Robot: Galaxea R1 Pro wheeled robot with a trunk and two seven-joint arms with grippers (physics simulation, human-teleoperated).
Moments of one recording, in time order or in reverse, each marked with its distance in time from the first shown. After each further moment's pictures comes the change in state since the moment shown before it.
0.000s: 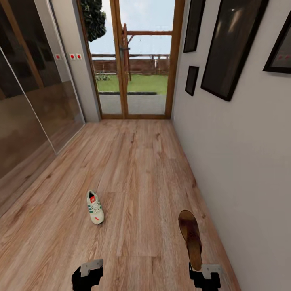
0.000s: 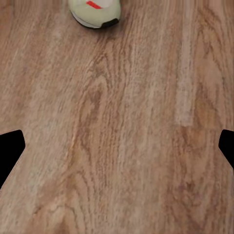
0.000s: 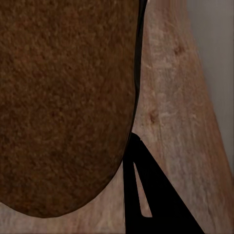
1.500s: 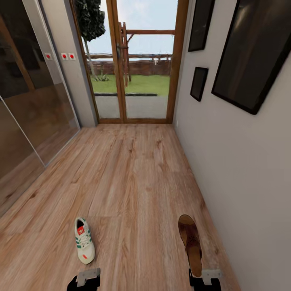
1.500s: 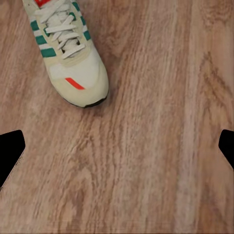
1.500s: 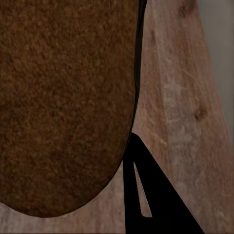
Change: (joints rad) left arm 0.041 0.013 -0.002 0.003 0.003 0.008 -0.002; right arm 0.002 0.005 0.000 0.051 0.003 -0.002 -0.001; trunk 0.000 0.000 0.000
